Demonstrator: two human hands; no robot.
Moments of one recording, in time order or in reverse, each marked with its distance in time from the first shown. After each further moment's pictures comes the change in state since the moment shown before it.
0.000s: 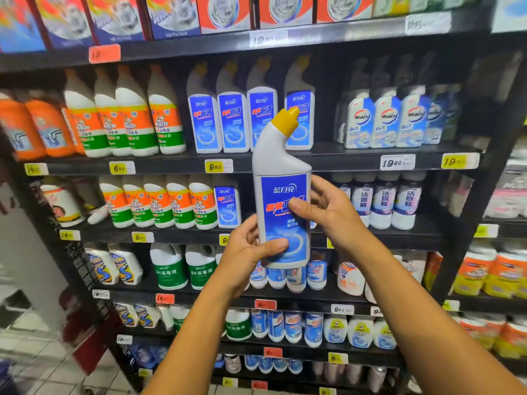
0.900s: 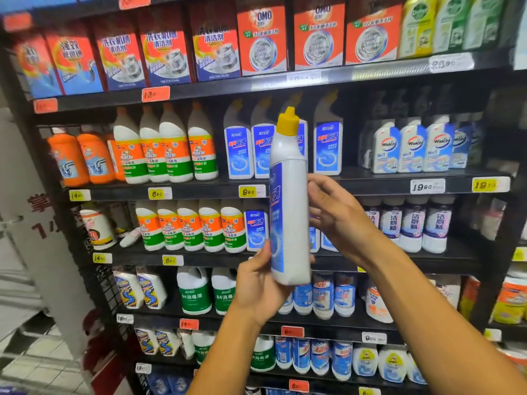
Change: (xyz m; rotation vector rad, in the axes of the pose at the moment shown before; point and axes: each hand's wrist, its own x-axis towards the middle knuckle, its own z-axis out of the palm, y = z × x) left_hand -0.026 0.040 -0.028 -0.760 -0.022 -0.189; right_hand 0.036 -0.025 0.070 0.095 0.039 0.018
